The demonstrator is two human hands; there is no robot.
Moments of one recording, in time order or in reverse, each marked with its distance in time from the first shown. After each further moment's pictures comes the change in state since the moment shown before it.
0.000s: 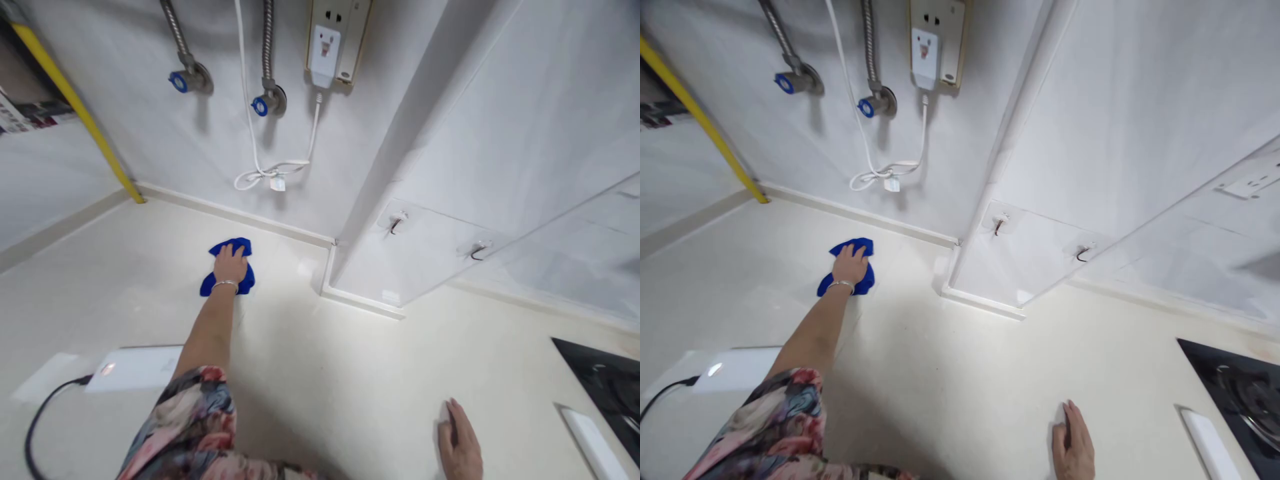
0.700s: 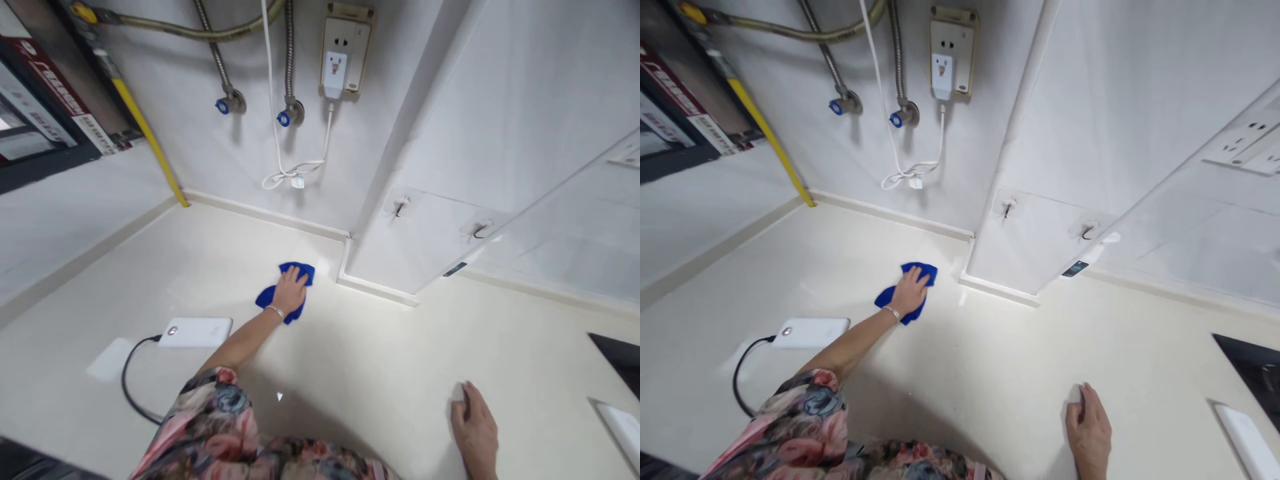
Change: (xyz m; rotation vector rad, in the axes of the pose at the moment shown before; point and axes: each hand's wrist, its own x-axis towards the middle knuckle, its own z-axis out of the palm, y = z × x) left_hand -0.155 0.083 -0.002 0.022 -0.114 0.451; right_hand 0.008 -0.013 -0.002 -0.065 0.074 -0.105
